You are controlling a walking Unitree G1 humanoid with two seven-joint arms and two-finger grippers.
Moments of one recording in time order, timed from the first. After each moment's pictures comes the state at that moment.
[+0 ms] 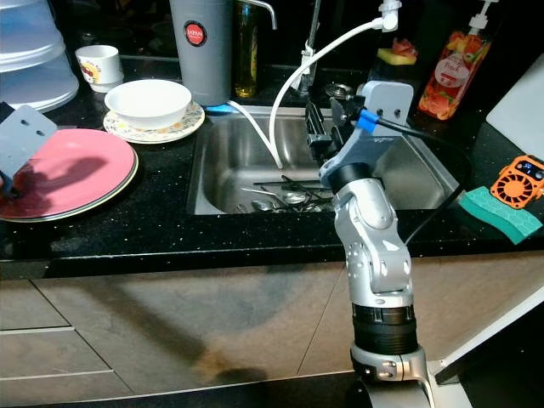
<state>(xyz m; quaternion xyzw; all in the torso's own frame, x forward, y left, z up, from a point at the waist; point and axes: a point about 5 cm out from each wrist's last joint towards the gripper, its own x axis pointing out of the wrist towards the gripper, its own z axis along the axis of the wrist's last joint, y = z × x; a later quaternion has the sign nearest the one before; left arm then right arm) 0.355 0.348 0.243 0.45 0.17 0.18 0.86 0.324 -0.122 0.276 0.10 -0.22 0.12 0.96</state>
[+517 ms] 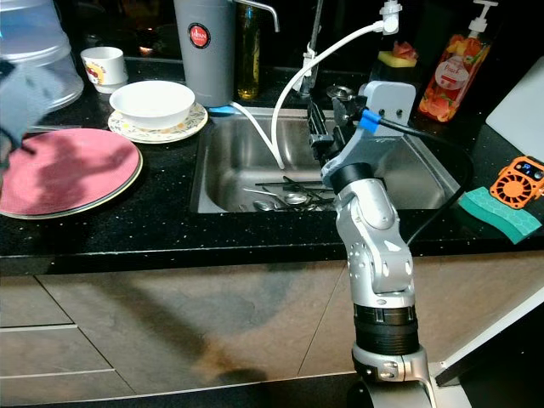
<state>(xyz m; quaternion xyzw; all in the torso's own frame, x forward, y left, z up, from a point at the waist) 0.378 0.303 0.342 0.48 -0.08 0.22 0.84 0.323 -0.124 0.277 0.10 -0.22 0.12 0.96</state>
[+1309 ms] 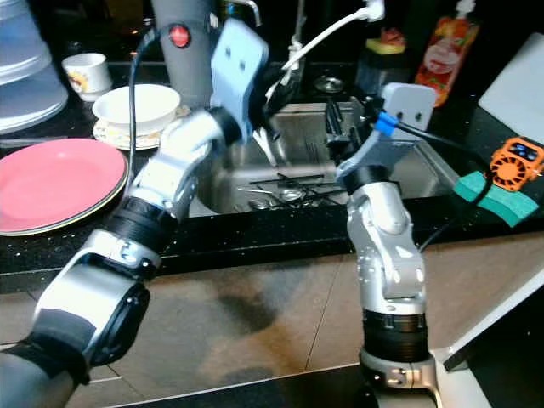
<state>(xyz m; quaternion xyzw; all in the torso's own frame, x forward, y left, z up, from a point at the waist) 0.396 0.063 0.277 0.07 -0.16 -0.33 0.93 0.317 -0.141 0.278 0.10 -0.24 0.07 0.96</state>
